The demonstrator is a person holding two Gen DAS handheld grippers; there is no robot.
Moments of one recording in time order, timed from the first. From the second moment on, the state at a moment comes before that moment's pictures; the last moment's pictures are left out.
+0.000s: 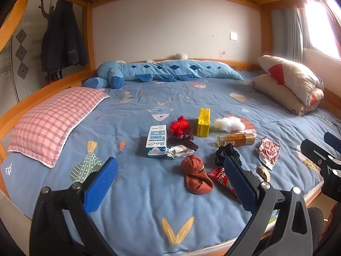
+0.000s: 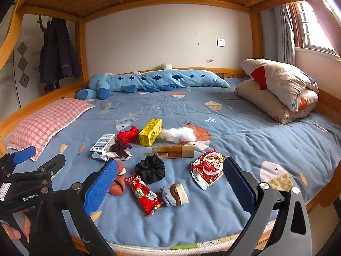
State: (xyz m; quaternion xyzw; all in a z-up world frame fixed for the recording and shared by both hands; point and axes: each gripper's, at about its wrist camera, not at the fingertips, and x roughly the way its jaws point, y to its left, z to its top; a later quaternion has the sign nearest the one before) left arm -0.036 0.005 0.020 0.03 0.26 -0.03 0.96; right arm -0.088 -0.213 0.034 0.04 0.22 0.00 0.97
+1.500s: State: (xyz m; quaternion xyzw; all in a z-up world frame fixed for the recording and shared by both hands) left arm 0.040 -0.009 -0.046 0.03 0.36 -0.03 0.93; right arm -0.035 -0.217 -0.006 0.05 0.27 0.02 0.96
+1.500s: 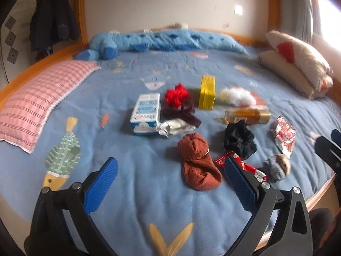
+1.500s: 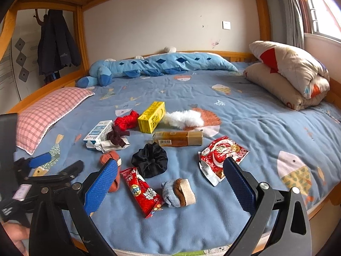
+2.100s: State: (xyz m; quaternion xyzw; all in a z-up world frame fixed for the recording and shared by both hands) left arm 0.120 -0.028 -0.109 0.01 0.46 -0.08 0.88; right arm -0.002 -0.208 -0.024 0.04 0.30 0.03 0.95
